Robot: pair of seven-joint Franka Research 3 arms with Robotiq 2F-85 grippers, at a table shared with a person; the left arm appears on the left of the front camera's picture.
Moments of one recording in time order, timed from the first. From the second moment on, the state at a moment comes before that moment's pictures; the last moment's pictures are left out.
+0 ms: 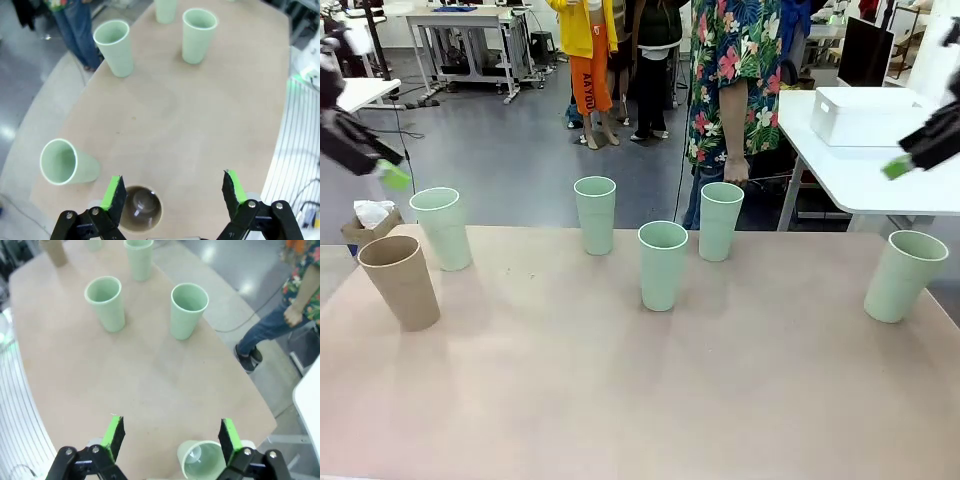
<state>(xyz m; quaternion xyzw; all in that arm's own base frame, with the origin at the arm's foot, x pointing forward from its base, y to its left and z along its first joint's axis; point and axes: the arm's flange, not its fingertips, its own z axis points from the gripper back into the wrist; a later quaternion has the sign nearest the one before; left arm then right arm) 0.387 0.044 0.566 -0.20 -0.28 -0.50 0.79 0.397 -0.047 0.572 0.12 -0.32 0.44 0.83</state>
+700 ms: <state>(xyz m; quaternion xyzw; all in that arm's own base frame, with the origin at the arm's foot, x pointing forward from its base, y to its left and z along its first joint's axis) 0.356 0.136 0.540 -0.28 -0.38 -0.49 0.73 0.343 -0.219 0.503 0.22 -0.43 0.45 0.75</state>
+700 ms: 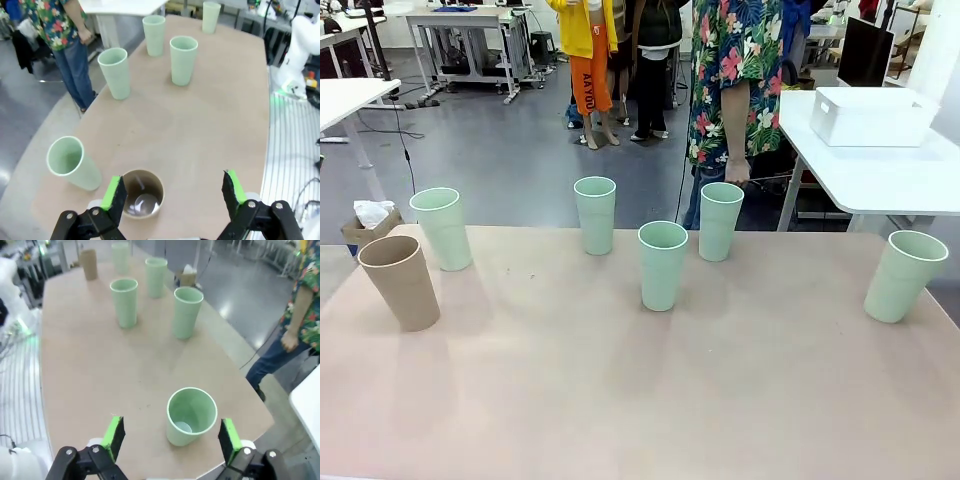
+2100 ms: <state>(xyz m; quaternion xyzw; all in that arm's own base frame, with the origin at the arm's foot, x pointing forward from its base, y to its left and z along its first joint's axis) 0.332 0.095 0.518 -0.30 -0.42 -0.49 0.71 0.349 -0.211 0.492 0.26 -0.46 0.43 0.74</state>
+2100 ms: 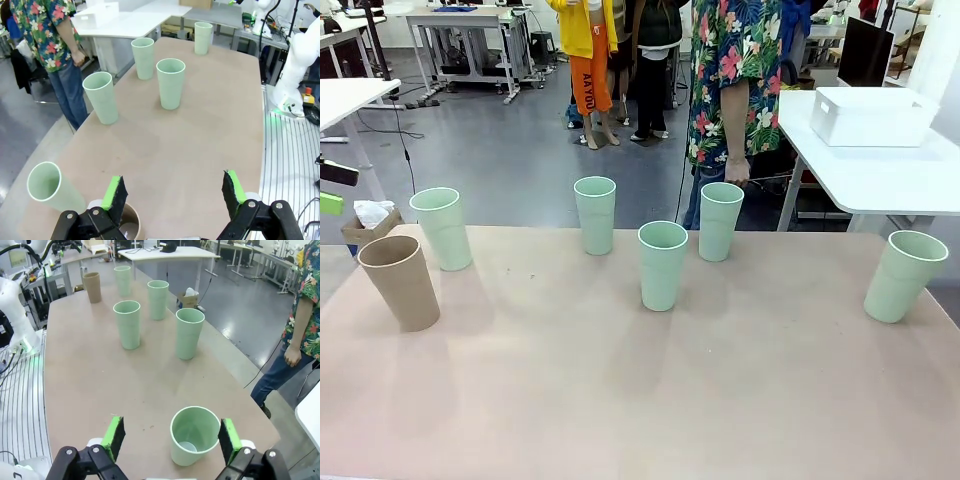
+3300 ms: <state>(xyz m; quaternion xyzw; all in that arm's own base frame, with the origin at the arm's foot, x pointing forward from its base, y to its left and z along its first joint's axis) 0.331 0.096 0.518 -0.30 -0.42 -0.49 0.71 0.350 -0.210 0.493 0.26 -0.46 0.42 0.73</state>
